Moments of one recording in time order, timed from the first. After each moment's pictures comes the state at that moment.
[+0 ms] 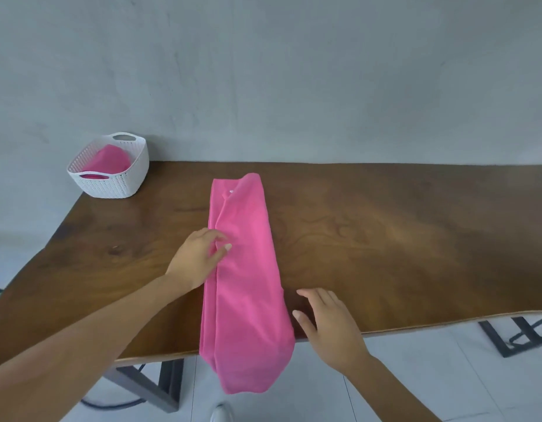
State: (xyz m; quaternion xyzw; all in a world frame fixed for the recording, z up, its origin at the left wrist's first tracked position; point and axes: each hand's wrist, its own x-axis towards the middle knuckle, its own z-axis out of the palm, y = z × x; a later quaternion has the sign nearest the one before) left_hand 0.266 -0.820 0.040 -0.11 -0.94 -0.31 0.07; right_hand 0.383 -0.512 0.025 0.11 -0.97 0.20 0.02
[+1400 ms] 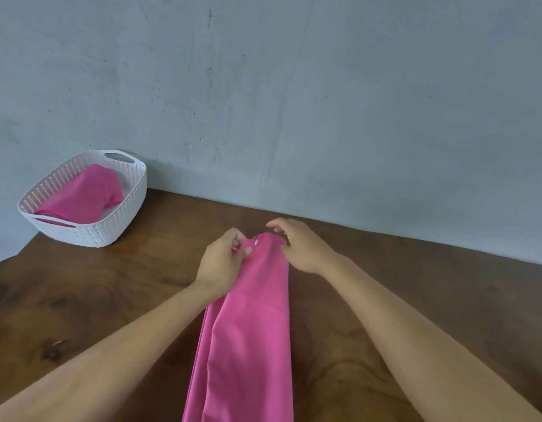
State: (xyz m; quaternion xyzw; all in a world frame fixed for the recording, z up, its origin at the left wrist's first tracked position) left_hand 0.047 -0.807 0.060 0.08 -0.85 -0.52 0.07; right_hand -0.016 -0.625 0.127 0.22 -0.95 0.18 -0.14
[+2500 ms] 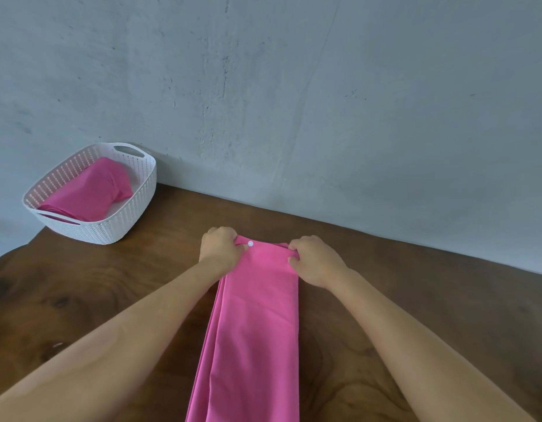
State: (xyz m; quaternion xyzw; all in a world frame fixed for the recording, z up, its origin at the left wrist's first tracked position) left_hand -0.011 -0.837 0.034 0.15 -0.92 -0.35 0.00; right_hand -0.038 -0.624 0.094 0.23 -0.96 0.06 -0.14
